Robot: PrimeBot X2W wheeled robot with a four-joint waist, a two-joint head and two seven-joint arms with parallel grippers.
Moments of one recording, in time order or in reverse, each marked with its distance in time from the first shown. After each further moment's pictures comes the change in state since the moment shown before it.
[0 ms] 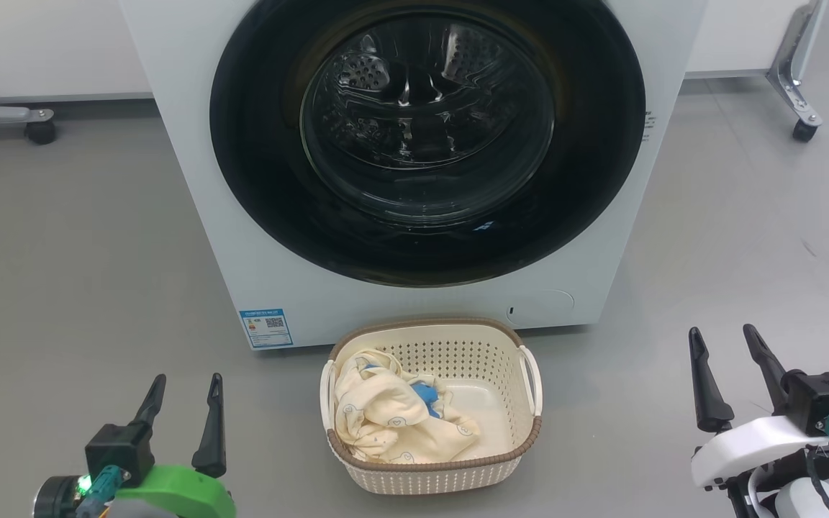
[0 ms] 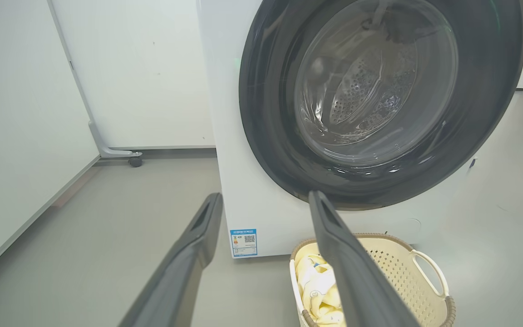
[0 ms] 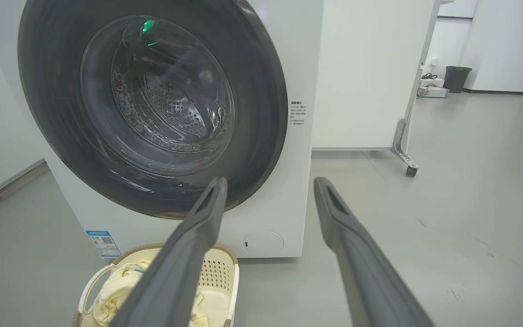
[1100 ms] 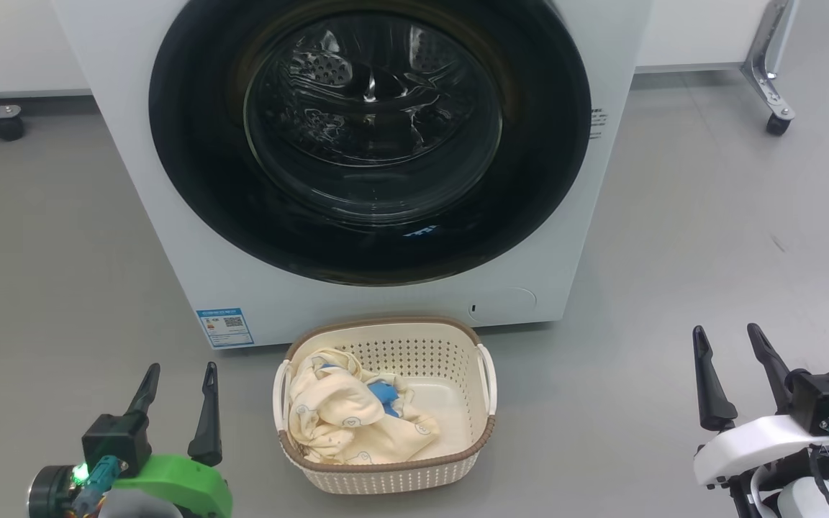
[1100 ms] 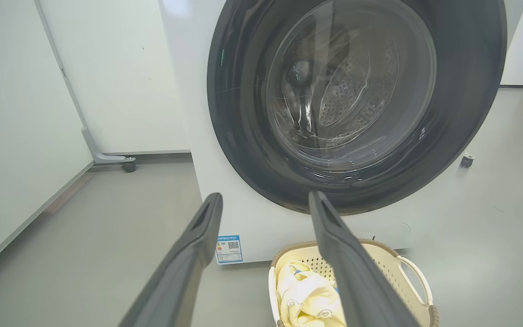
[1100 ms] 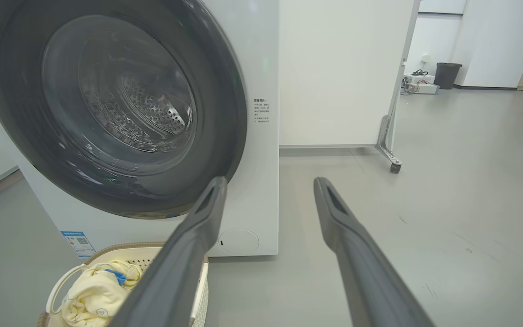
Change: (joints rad) left arm -0.021 -0.009 0.023 0.012 0.032 0.000 0.000; right arm 0.001 0.002 -0.012 -0.001 0.000 0.001 0.000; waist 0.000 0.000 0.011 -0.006
